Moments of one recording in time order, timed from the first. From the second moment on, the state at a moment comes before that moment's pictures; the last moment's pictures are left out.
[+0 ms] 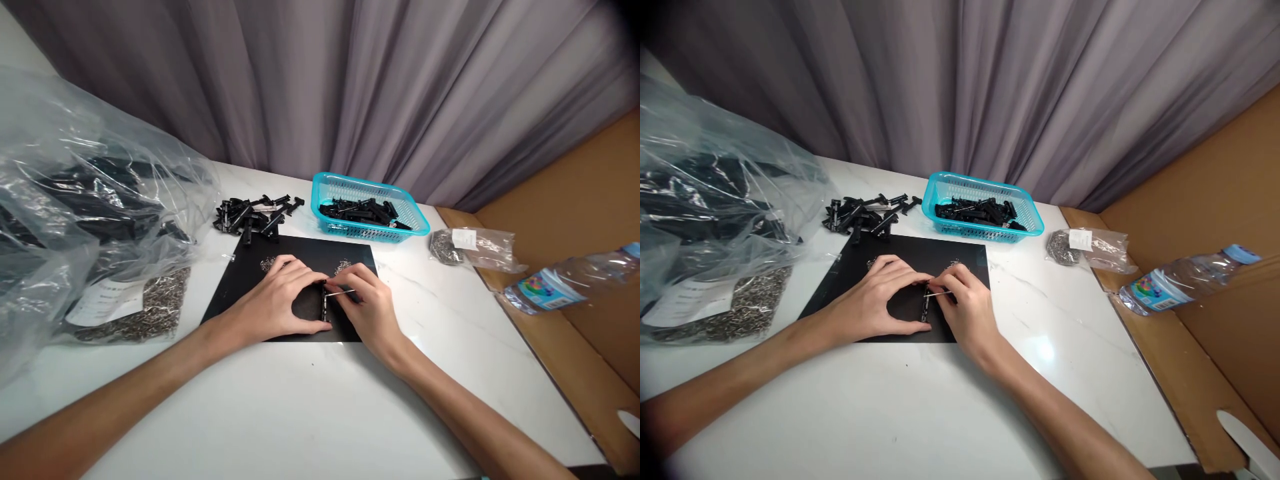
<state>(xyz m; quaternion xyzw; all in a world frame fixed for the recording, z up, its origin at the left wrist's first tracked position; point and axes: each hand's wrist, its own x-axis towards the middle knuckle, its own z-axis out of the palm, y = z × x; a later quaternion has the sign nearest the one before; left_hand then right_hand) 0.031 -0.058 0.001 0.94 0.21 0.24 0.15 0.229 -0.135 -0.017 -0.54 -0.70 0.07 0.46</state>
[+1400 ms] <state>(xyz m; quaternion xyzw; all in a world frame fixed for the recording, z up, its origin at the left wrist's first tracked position) 0.034 -0.061 -0.001 0.93 0.22 0.25 0.17 0.229 -0.137 -0.021 -0.57 -0.70 0.07 0.42</state>
